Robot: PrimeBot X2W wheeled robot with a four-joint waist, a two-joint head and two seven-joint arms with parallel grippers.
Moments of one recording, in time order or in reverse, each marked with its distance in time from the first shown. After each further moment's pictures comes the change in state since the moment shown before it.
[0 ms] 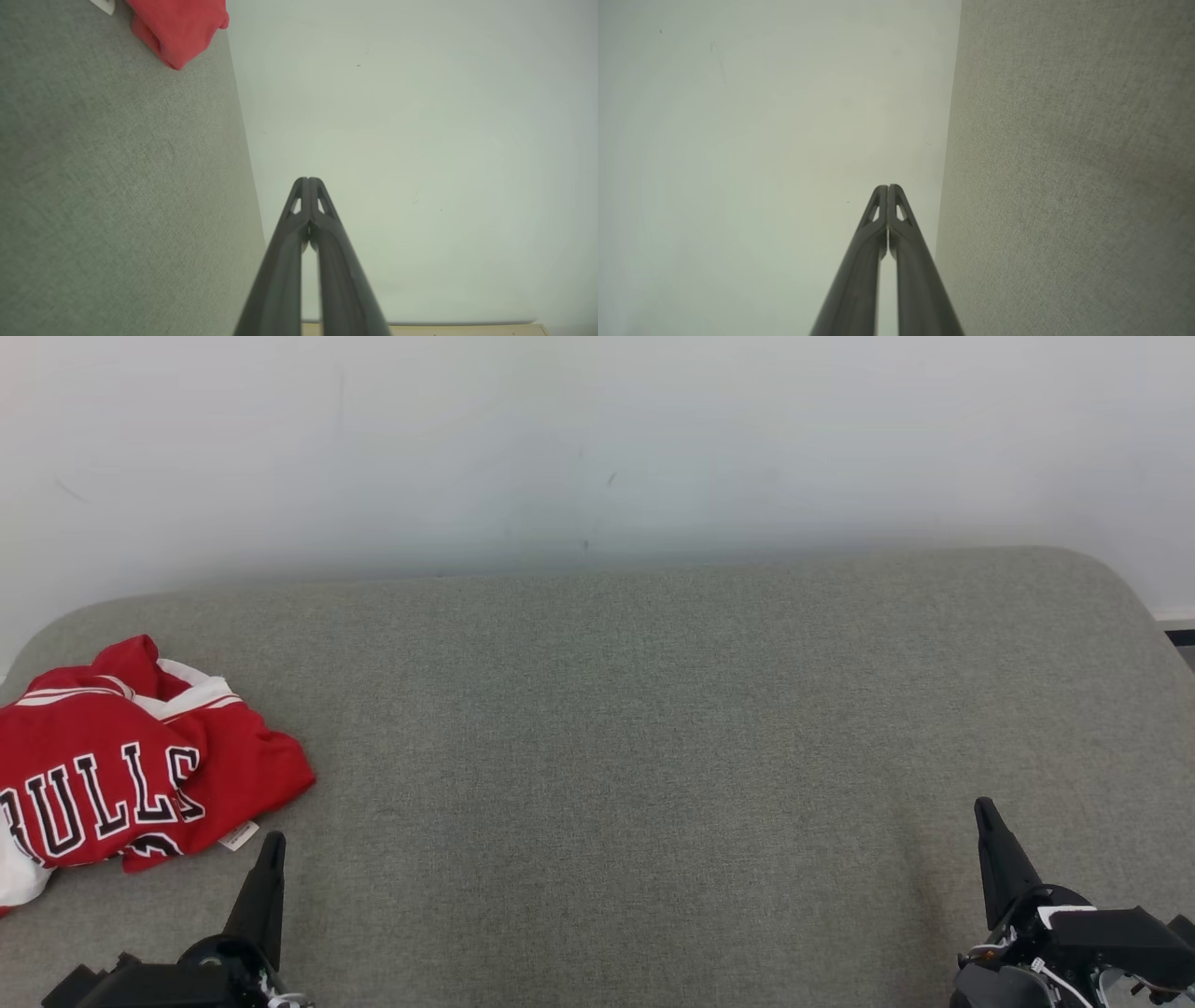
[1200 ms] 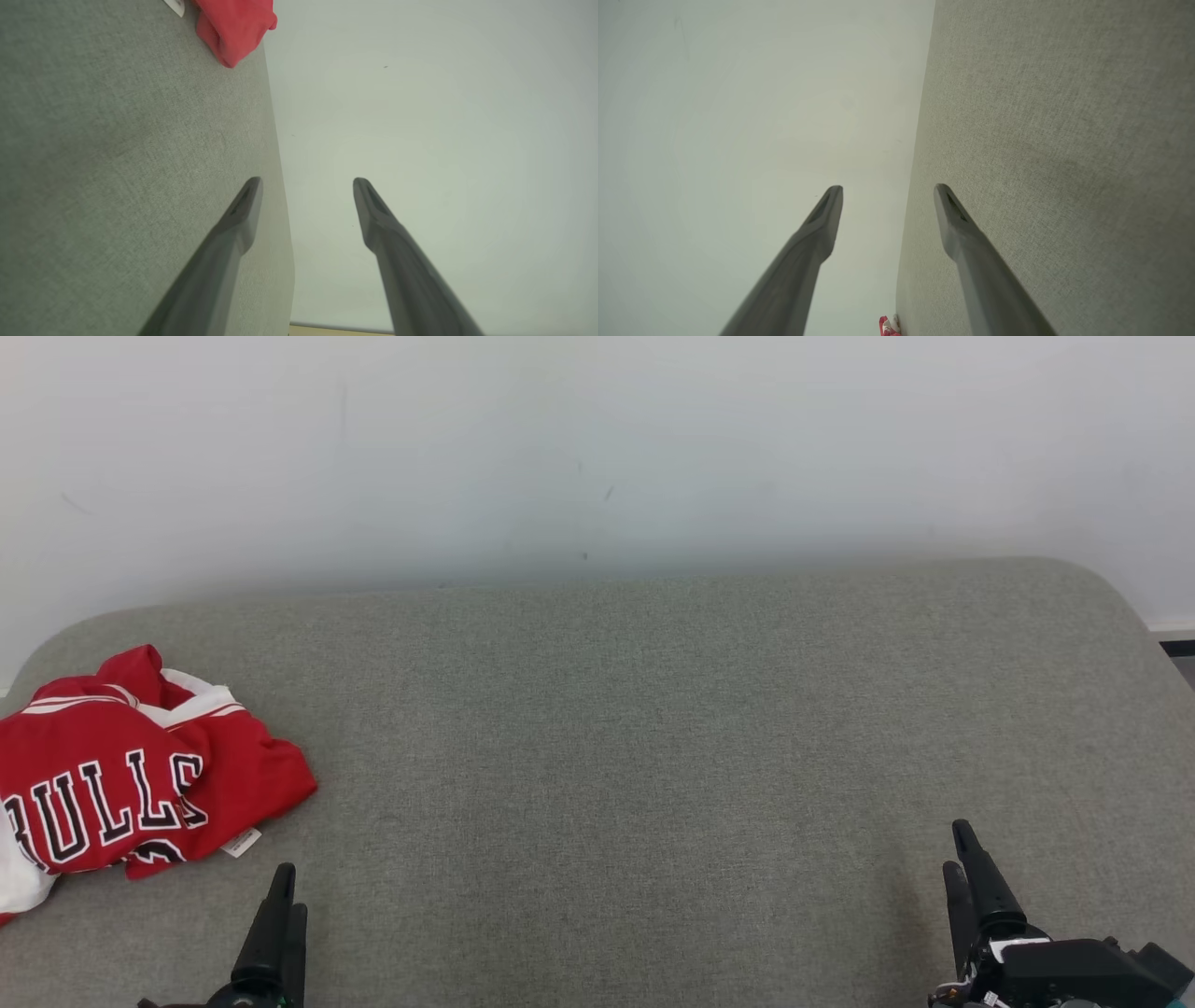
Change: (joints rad) left arm 0.056 -0.008 -0.039 0.029 0.041 0.000 -0.066; right arm 0.038 0.006 0.063 0.042 -0.078 0.000 -0.066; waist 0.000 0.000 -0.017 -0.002
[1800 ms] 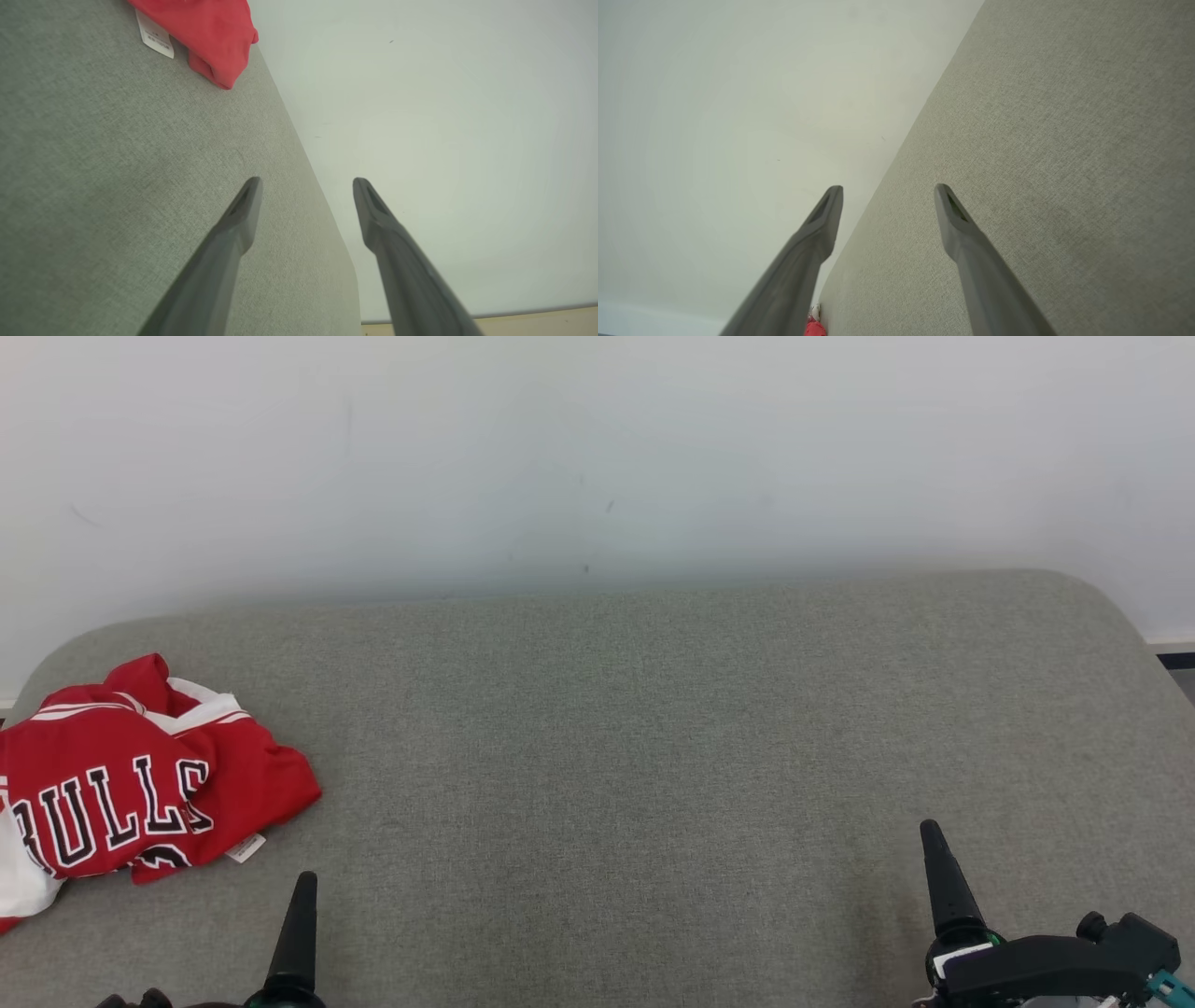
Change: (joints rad) left arm 0.028 0.001 -0.037 -0.039 0.315 0.043 -0.078; right arm 0.004 -0.001 0.048 -0.003 -0.403 0.000 -0.077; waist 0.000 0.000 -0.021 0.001
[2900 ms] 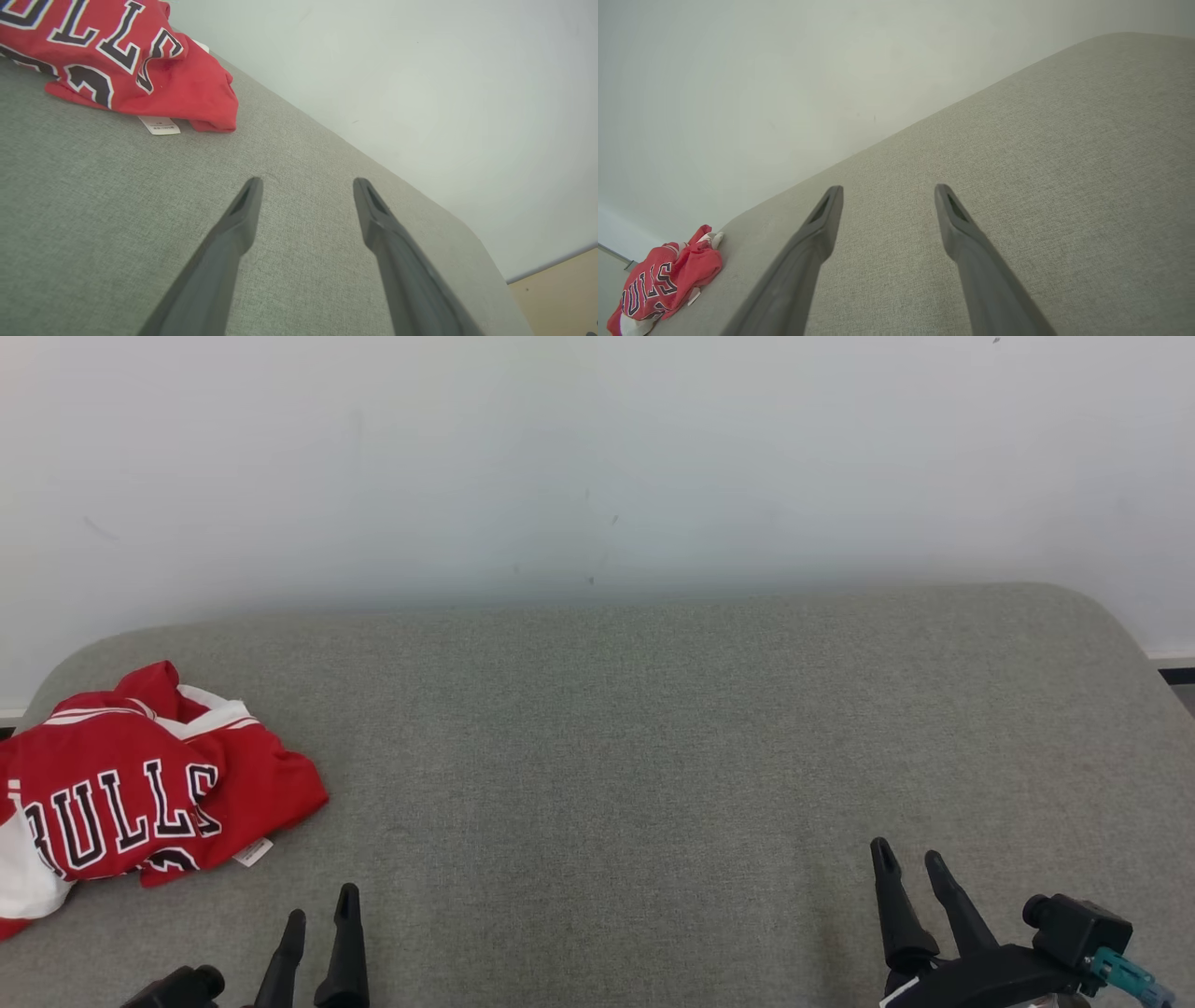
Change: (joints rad) left arm 0.019 0.006 -0.070 -0.003 0.583 0.052 -0.104; right arm 0.034 -0.002 0.044 -0.041 -0.575 0.000 -0.028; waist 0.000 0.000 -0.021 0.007
